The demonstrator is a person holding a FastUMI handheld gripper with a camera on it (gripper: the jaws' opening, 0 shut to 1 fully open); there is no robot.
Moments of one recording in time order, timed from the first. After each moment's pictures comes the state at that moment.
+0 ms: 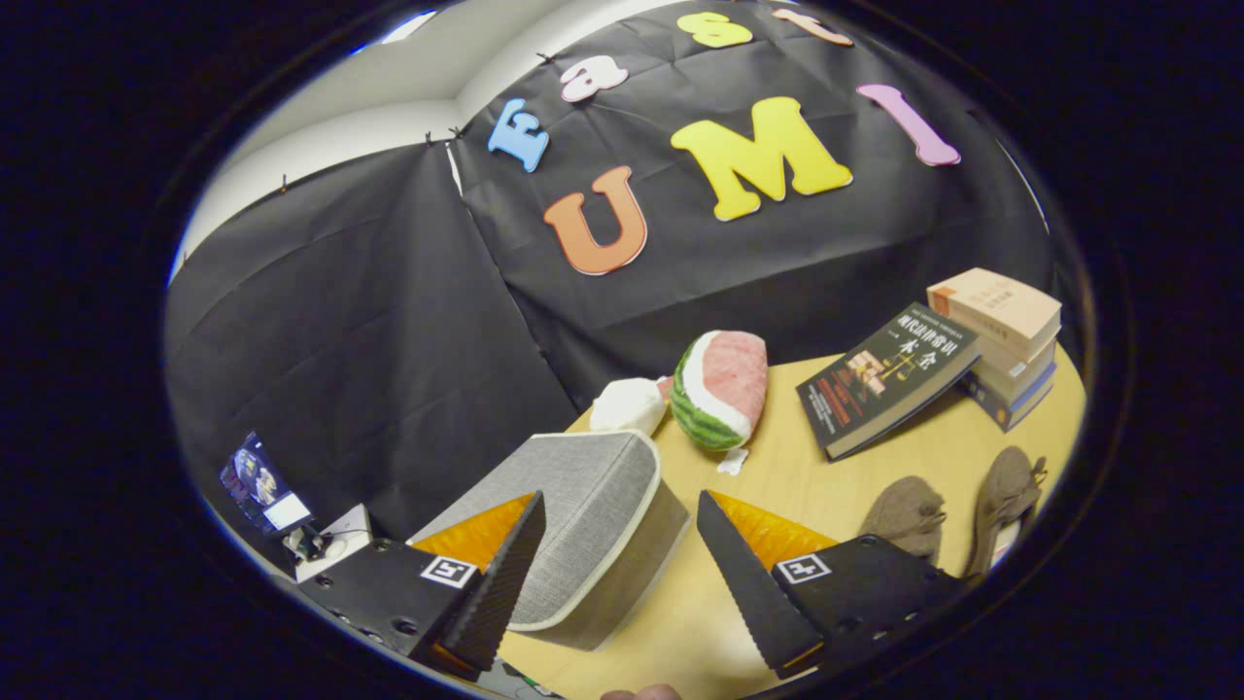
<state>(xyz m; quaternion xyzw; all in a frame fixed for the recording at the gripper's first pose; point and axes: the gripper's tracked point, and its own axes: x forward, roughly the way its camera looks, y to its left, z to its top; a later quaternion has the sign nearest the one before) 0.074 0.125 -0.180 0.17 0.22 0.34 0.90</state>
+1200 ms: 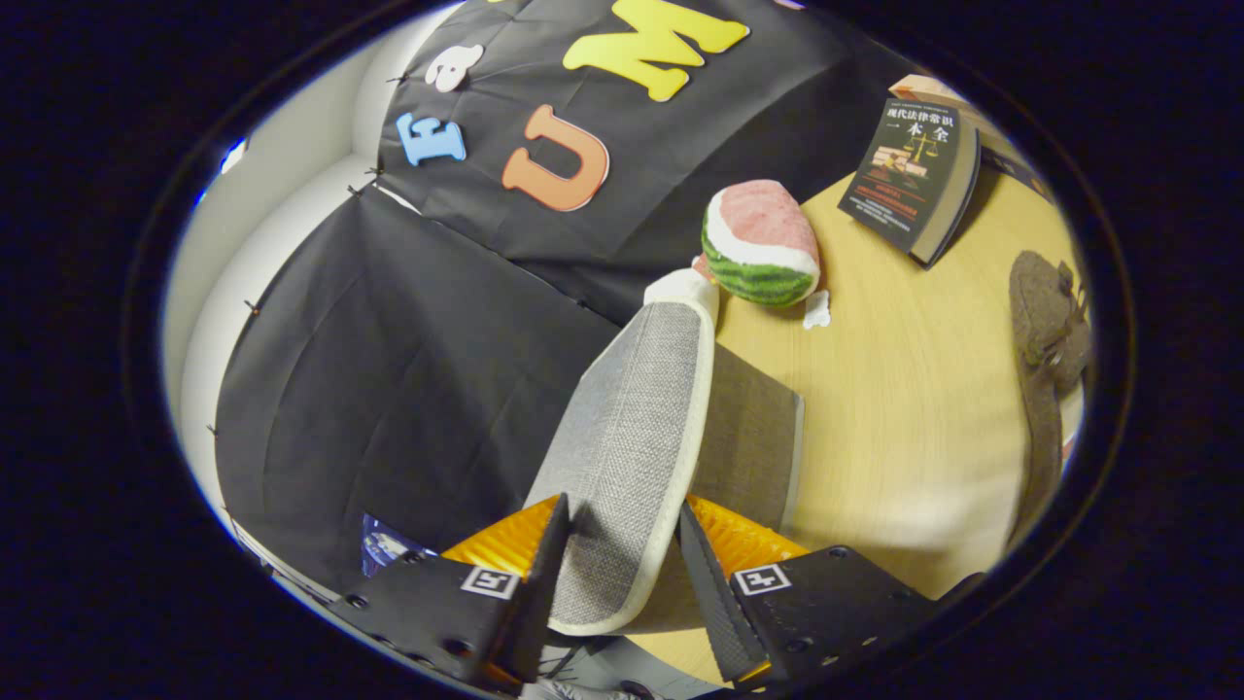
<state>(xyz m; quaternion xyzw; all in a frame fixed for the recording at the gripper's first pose) 0.059 0.184 -0.213 0.35 0.34 0.38 0.79</state>
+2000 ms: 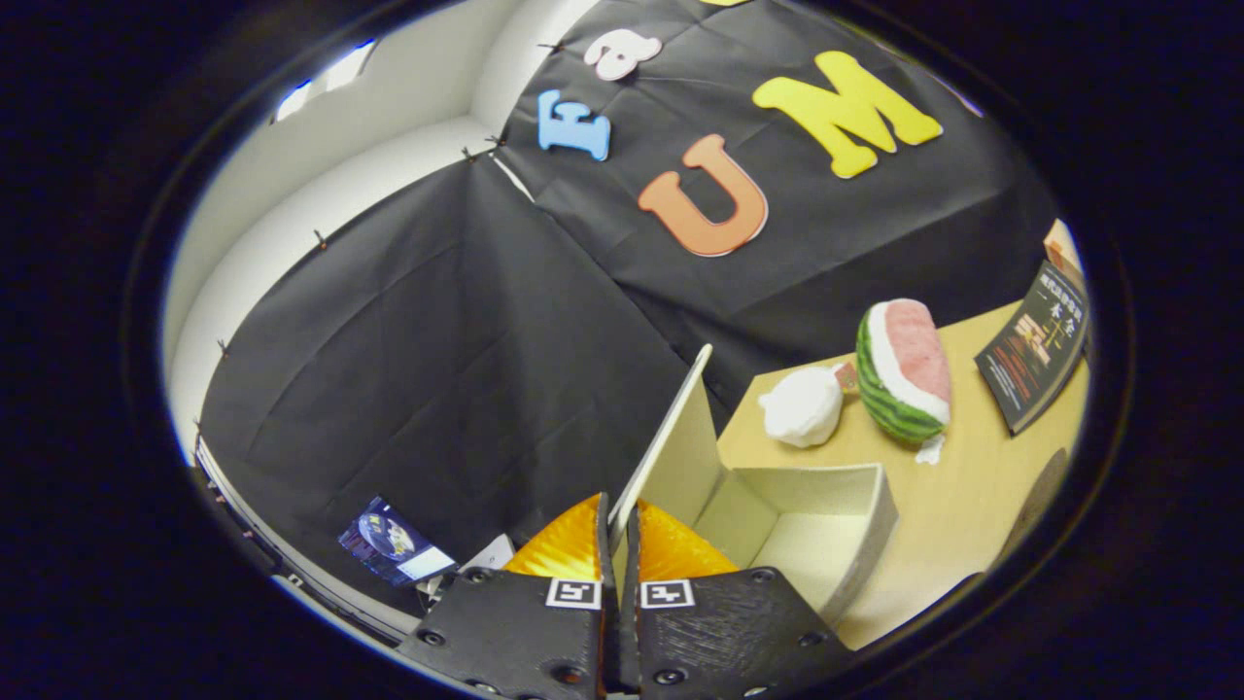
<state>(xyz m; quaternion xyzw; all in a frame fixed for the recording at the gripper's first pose) 0.030 0.284 -0.037 0.24 0.24 0.47 0.82</state>
